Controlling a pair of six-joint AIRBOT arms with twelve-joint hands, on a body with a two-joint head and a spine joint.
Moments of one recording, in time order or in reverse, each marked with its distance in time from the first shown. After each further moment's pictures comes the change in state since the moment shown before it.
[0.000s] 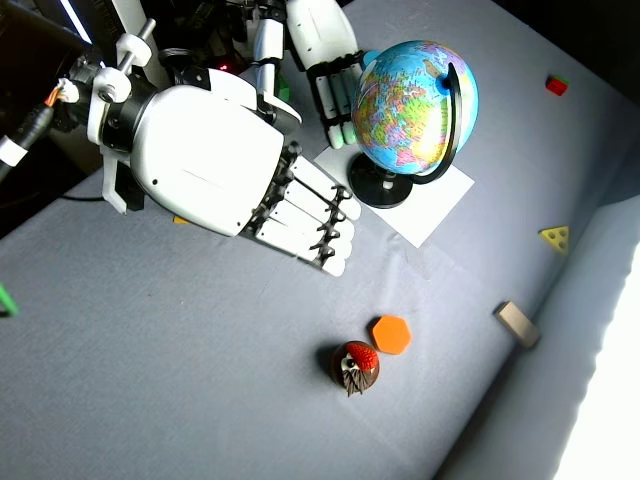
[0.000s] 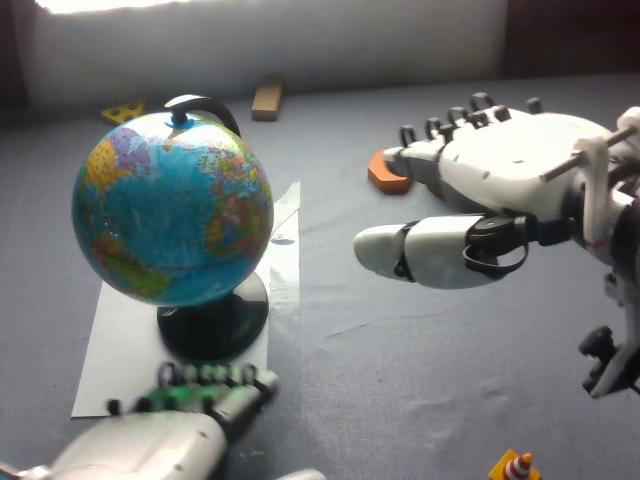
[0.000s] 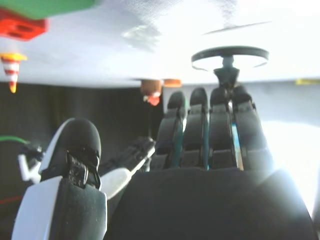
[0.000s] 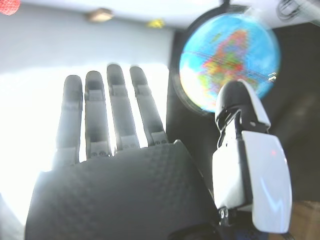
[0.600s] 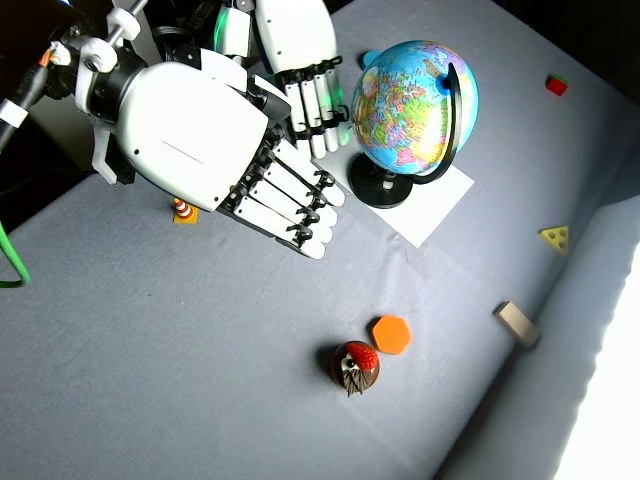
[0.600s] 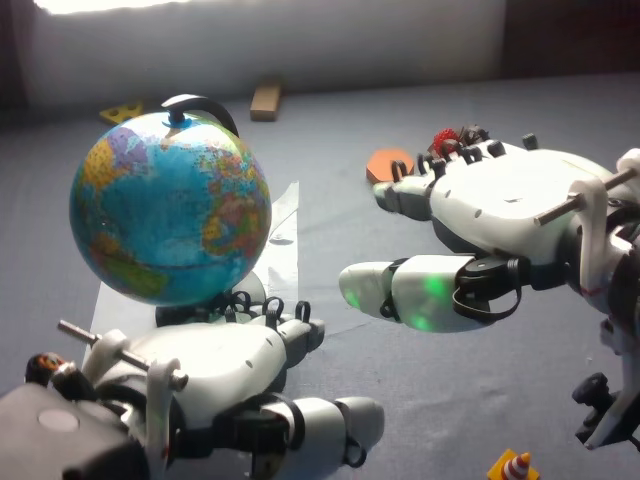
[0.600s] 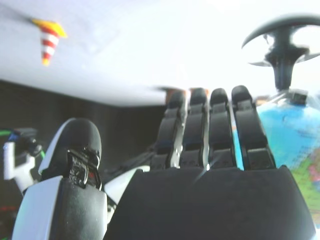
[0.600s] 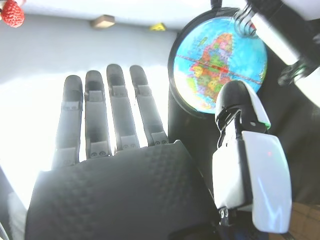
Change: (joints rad) left arm -0.473 0.055 -0.028 -0.638 0.156 0.633; right arm -0.011 -0.002 -0.088 0.016 -0.085 0.029
